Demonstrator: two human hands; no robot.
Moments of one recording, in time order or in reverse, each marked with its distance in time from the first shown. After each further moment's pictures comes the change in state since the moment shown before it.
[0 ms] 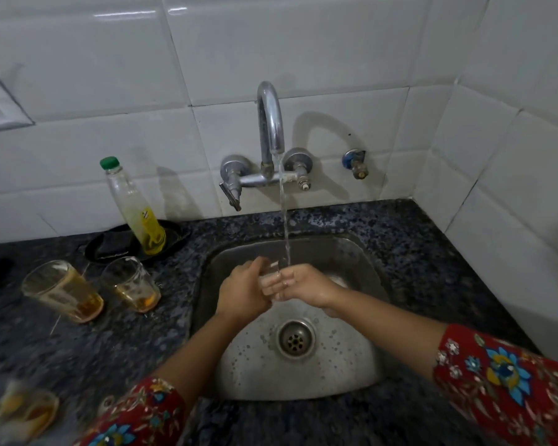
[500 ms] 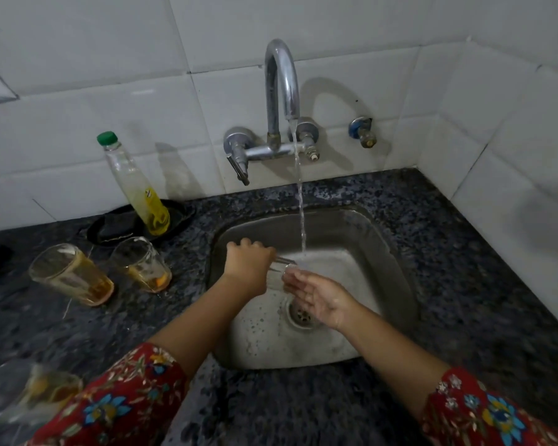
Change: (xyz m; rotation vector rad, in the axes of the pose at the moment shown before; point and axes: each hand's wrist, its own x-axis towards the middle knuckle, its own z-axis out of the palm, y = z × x) left_hand 0.004 0.005 -0.034 0.699 -0.369 0.131; right_hand -0.012 0.053 0.047 0.657 0.258 0.228
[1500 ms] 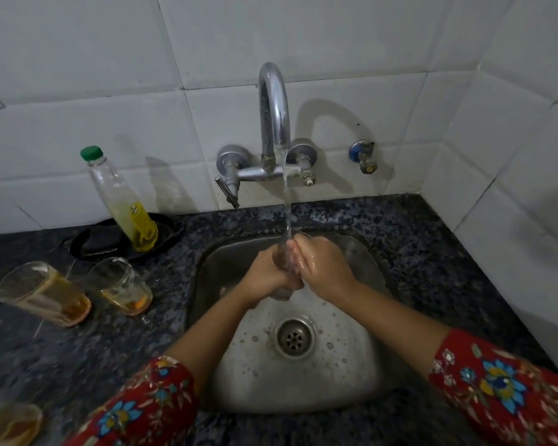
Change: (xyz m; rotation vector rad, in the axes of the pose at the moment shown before) left_hand 0.051 0.028 -0.003 -1.531 0.042 -0.022; right_hand 0.033 -0.094 -0.014 -1.351 0.273 -1.145
